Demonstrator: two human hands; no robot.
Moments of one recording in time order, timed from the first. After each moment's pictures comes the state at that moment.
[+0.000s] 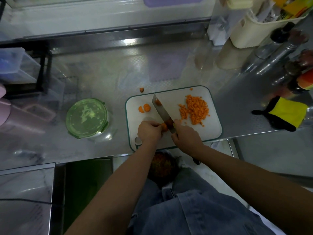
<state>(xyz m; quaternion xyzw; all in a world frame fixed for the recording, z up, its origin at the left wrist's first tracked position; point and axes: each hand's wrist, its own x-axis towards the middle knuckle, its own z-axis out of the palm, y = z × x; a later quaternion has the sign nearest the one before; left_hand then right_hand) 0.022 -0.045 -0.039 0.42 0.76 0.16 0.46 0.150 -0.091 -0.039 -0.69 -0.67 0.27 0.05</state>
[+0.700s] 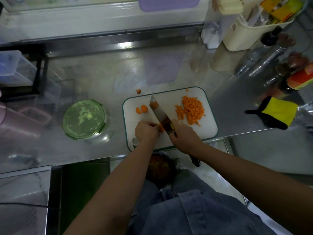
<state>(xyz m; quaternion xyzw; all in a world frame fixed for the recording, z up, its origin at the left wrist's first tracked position) 0.022 -0.041 -0.041 0.44 0.77 0.13 0.45 0.149 -0.094 -0.017 -0.68 -0.66 0.31 0.08</state>
